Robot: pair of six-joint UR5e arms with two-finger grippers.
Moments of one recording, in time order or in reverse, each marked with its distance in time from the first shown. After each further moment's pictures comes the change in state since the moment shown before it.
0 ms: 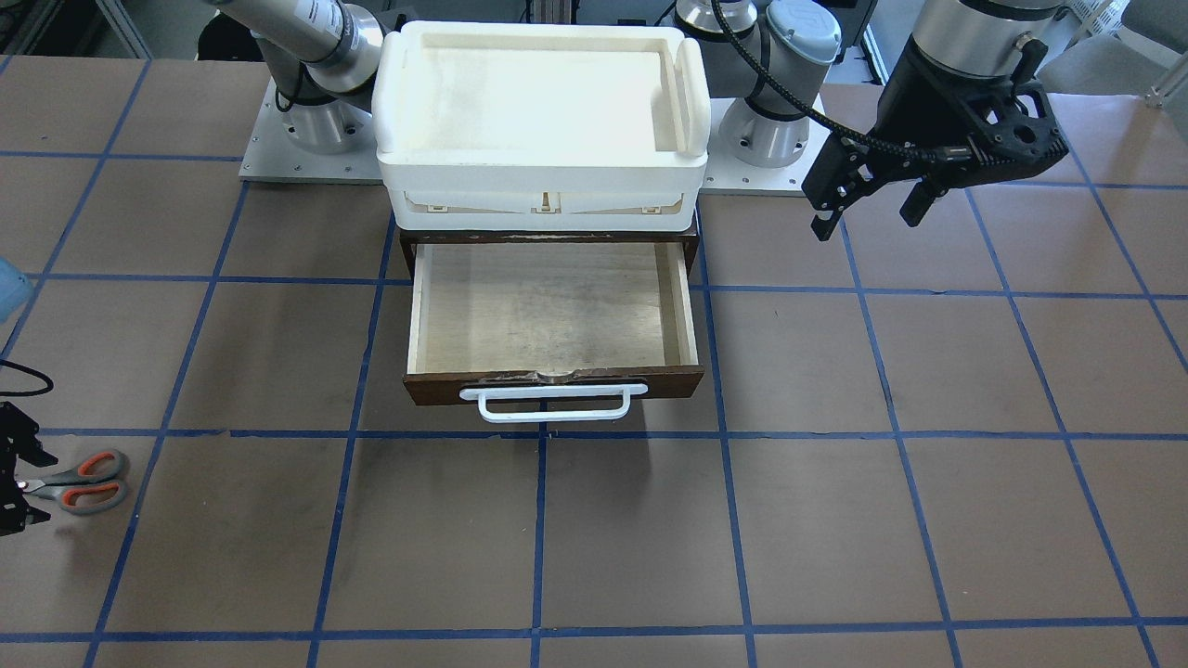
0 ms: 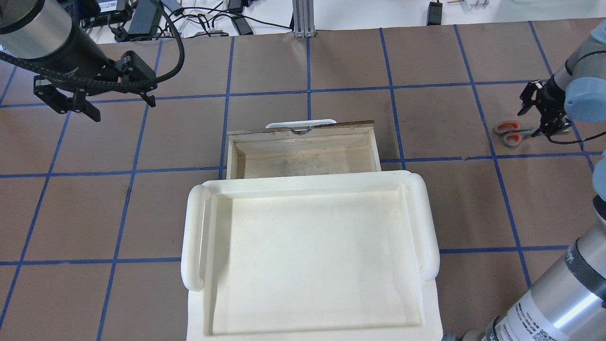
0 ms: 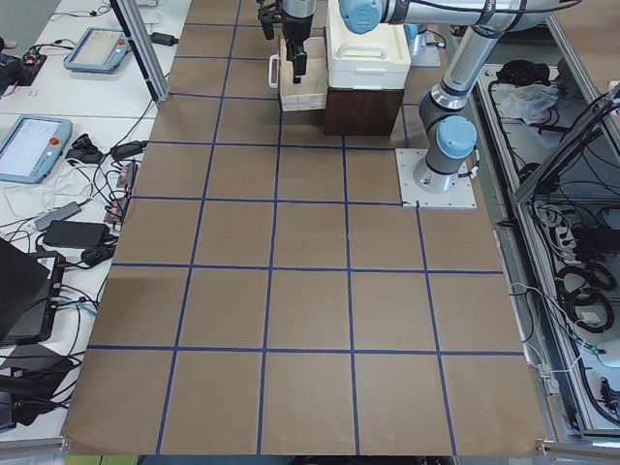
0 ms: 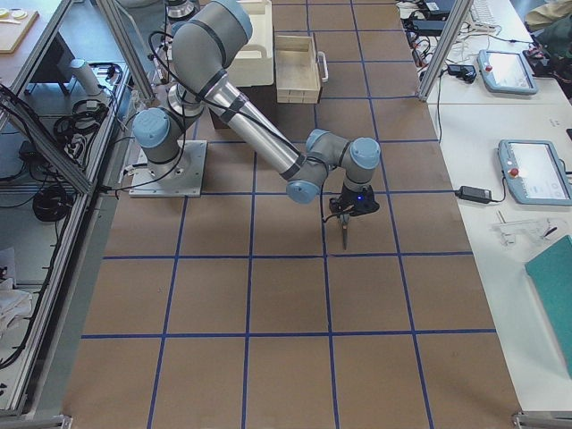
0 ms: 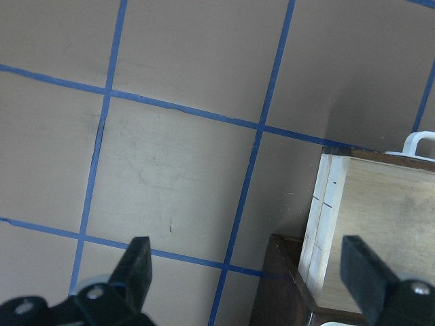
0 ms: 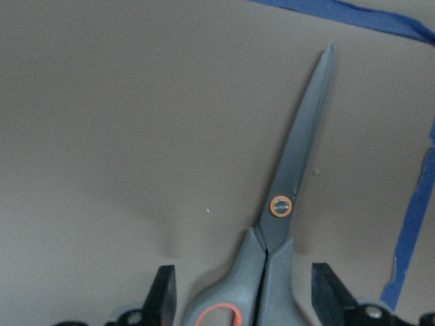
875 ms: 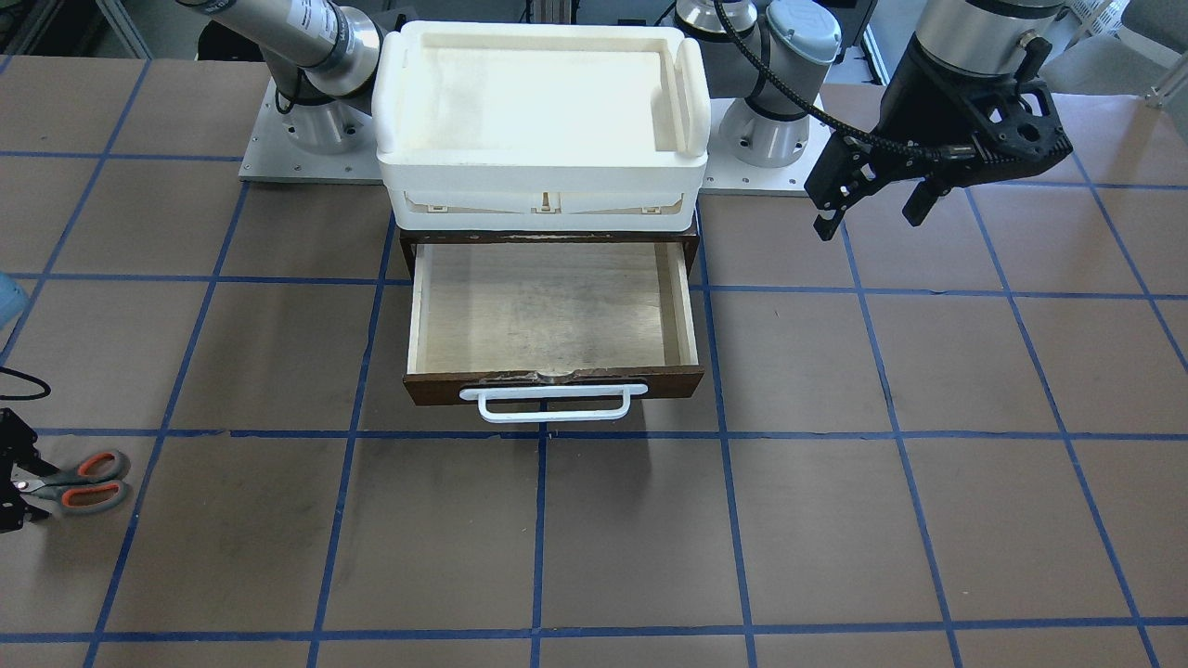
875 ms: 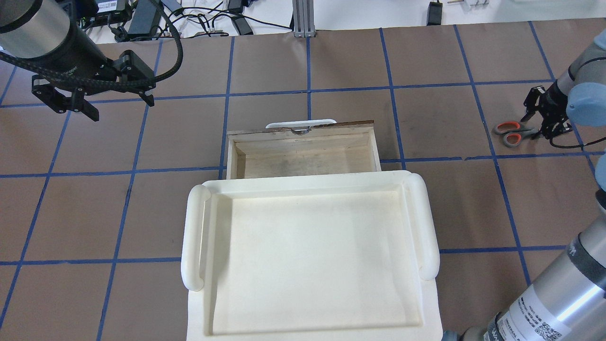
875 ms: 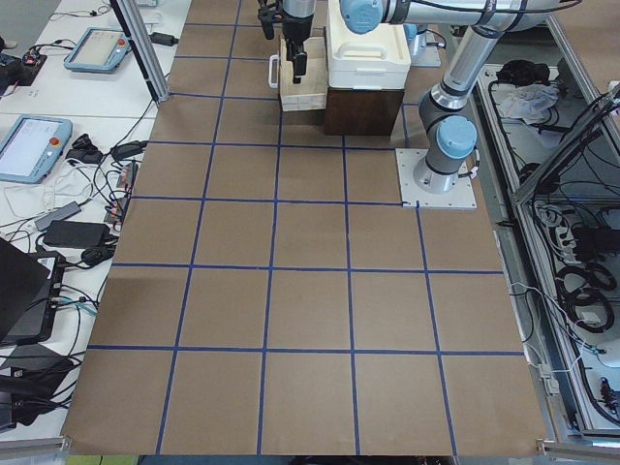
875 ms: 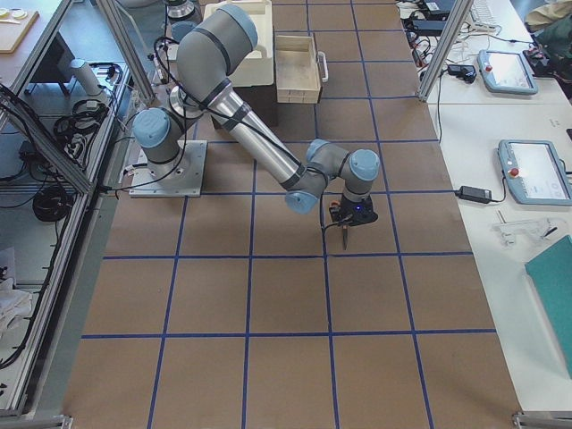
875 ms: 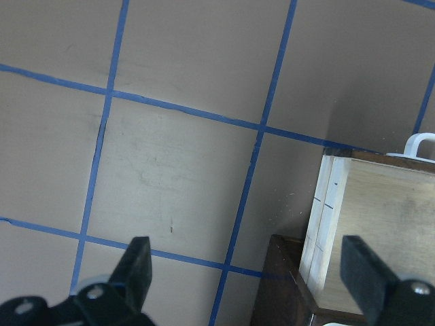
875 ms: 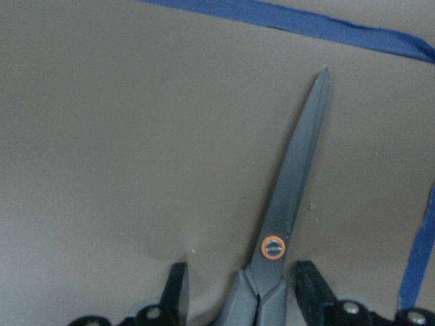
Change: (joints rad) left arm 0.003 0.001 0.001 0.001 0.000 0.000; right arm -0.021 0.029 -0.004 -0.017 0.008 -0.007
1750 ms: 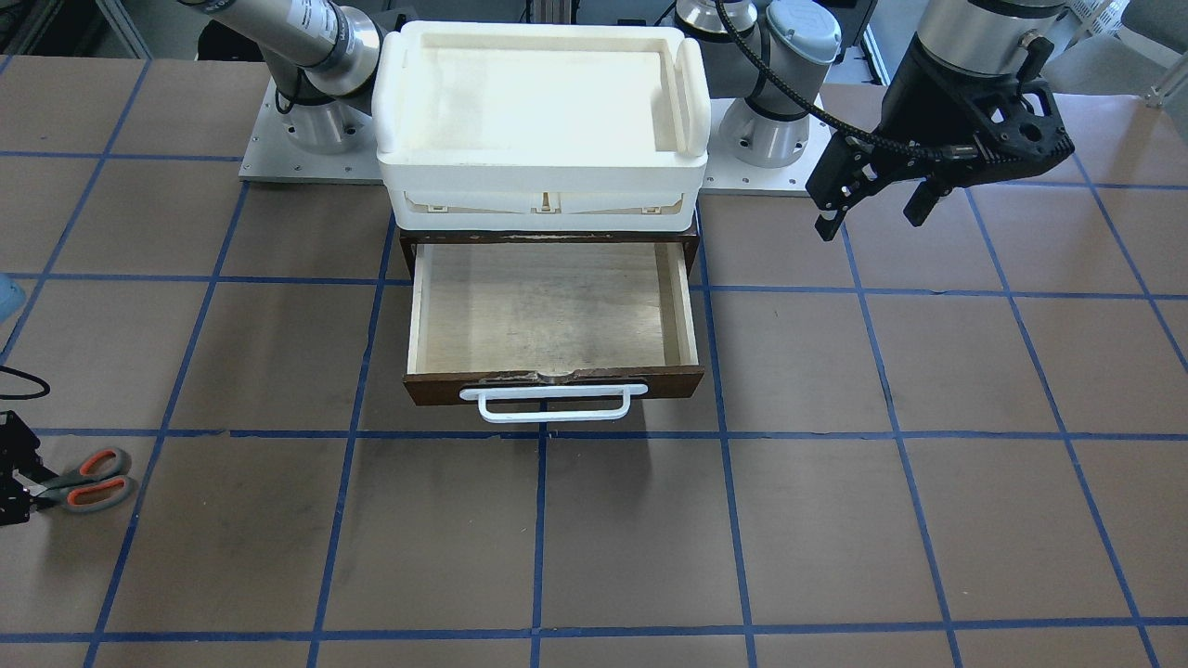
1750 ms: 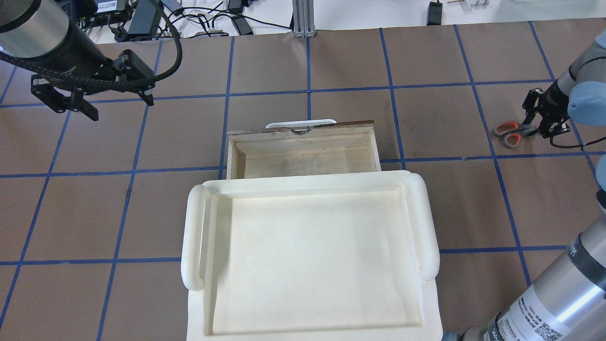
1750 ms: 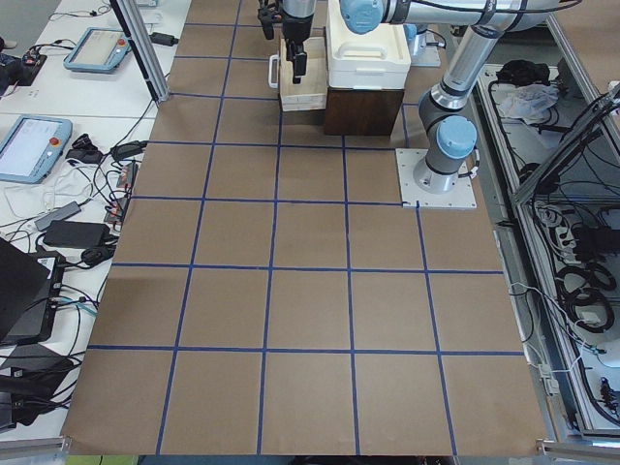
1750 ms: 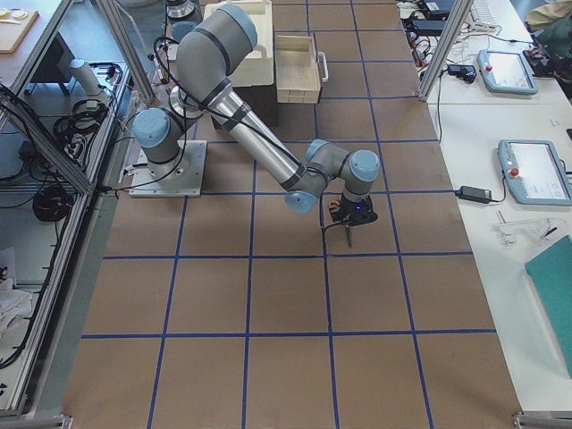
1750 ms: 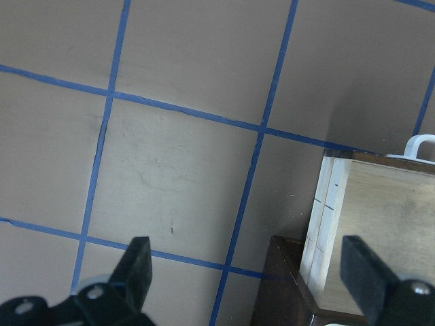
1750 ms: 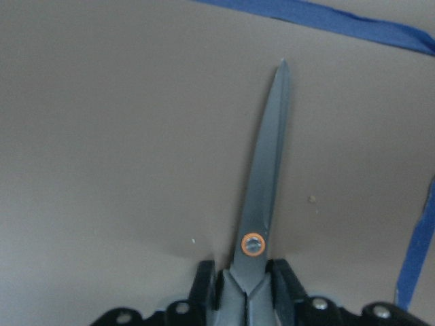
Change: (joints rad) left arm 0.001 0.000 0.000 0.001 0.000 0.001; right arm -0.001 -0.006 -0.002 0.017 0.007 -0.014
